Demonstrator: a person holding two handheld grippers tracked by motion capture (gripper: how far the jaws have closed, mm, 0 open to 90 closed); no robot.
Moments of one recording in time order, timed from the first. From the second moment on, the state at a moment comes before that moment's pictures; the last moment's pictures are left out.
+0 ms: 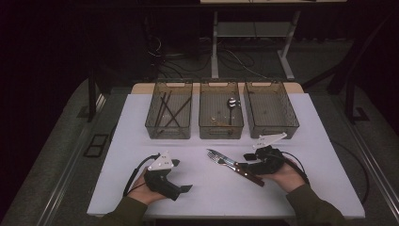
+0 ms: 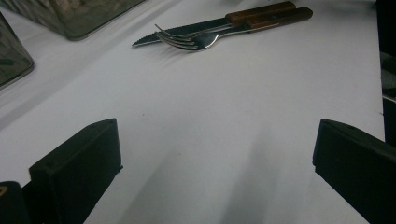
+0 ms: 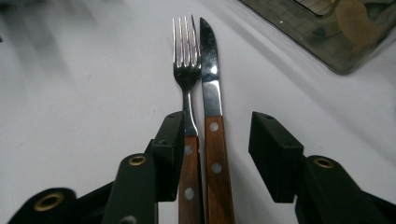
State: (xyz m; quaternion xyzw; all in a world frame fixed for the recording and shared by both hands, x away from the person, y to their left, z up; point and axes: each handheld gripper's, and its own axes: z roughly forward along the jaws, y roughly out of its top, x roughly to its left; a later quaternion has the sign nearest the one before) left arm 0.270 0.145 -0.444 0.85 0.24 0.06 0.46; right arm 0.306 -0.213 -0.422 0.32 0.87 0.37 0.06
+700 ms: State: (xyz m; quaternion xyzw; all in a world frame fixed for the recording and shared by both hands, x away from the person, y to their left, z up) left arm 0.270 0.145 -0.444 0.85 0.24 0.06 0.46; right arm 0.324 -0.178 -0.438 0.31 0.89 0.33 0.08
